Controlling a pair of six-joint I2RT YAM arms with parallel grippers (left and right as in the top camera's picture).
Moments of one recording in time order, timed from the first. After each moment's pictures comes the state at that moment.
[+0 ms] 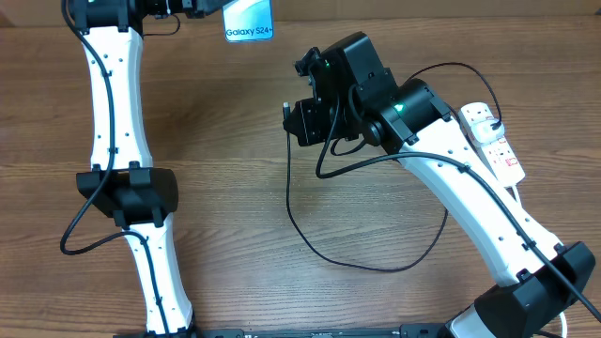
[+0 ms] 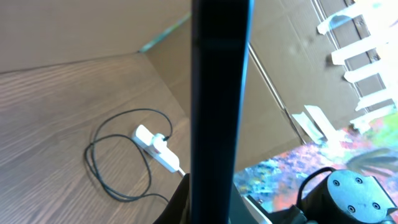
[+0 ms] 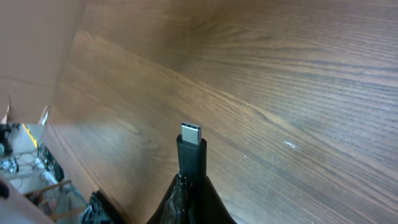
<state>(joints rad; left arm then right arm) 0.05 2.41 2.78 -0.98 1.42 -0.34 0.57 1.73 1.74 -0.92 -0.40 0.36</state>
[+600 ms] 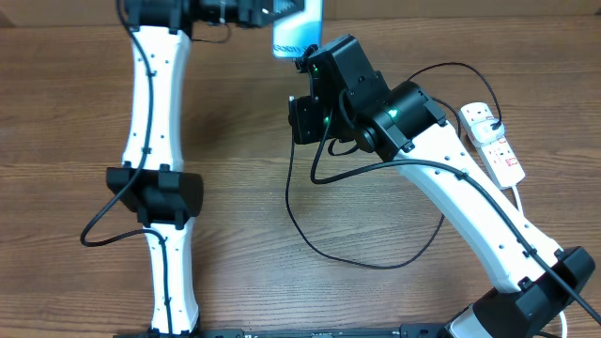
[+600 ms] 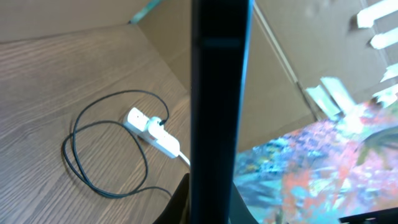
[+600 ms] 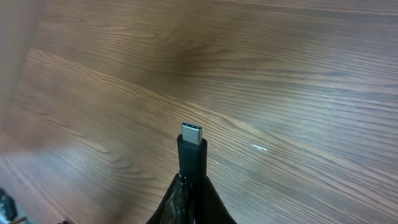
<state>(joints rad) -0.12 2.41 2.78 -1.06 1.30 -0.24 0.62 1.73 1.79 -0.98 -0.18 0.41</state>
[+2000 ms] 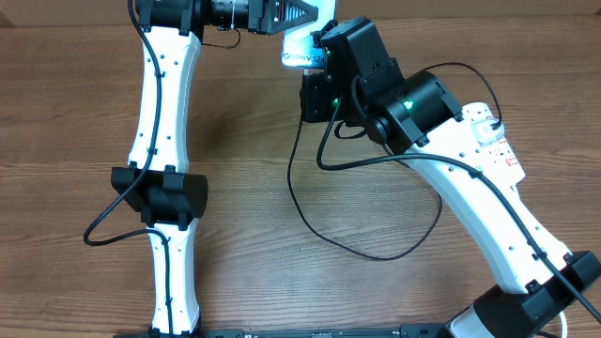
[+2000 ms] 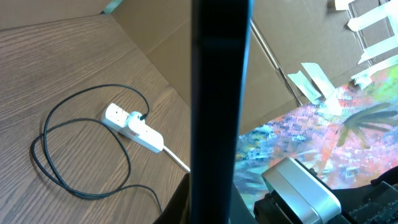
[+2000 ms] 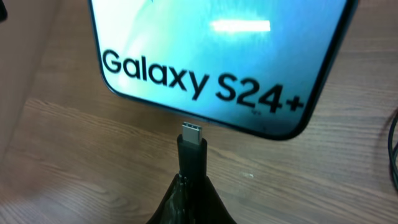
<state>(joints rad) -0.14 2.41 2.78 -1.10 1.38 -0.18 0.59 1.73 1.87 -0.97 -0.09 0.48</state>
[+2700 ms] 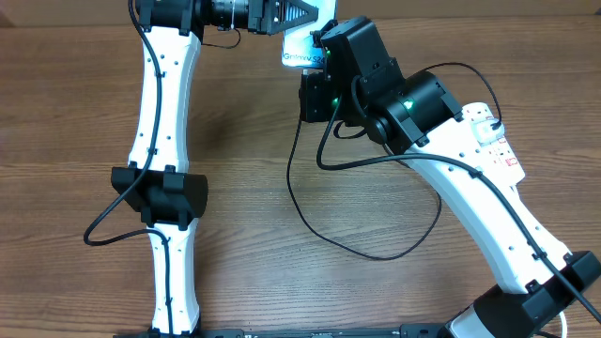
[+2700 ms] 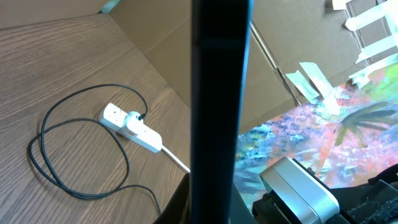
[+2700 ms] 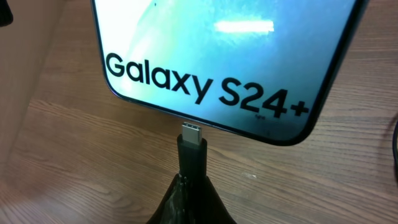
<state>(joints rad) -0.14 2.41 2.78 -1.10 1.38 -0.18 0.59 1.73 1.87 -0.96 -0.10 0.48</state>
